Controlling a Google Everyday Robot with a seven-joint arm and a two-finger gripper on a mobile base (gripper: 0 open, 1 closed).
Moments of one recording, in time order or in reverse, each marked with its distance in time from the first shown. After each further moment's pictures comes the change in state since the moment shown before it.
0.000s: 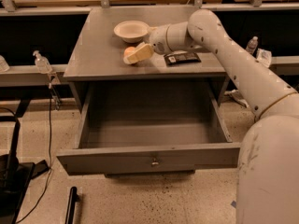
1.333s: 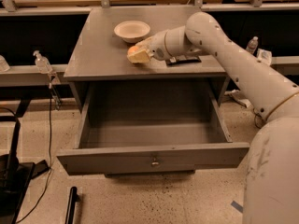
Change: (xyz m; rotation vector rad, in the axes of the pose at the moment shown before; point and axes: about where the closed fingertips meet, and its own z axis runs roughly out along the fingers) arm 0.016 0.022 -0.001 -0.021 0.076 -0.010
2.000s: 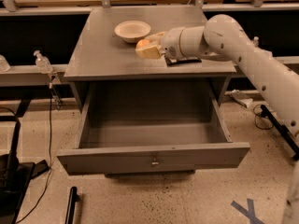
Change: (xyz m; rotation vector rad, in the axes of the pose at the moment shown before) arm -0.016 0.000 -0.055 0.079 -0.114 0.007
